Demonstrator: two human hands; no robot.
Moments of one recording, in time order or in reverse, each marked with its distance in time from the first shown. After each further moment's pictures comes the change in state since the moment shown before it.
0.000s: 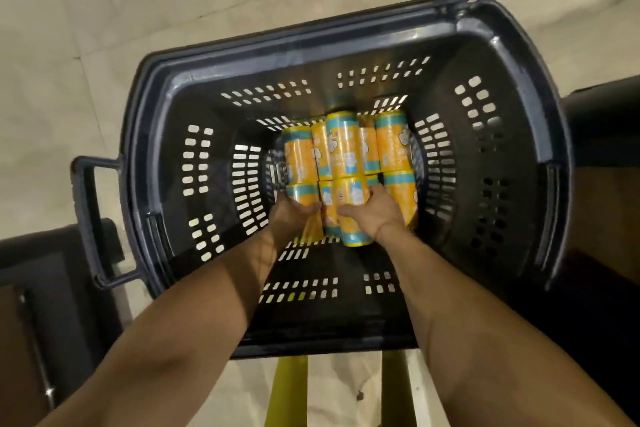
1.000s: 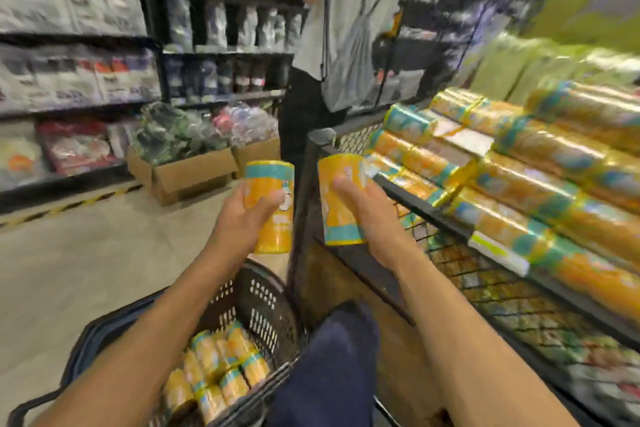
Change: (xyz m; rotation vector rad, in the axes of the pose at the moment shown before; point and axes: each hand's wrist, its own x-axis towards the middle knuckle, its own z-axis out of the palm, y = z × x) left_hand -0.563 0.299 -0.108 -0.433 -0.408 1.213; right_hand -0.562 -0.024 -0.245 0.644 0.714 -0.927
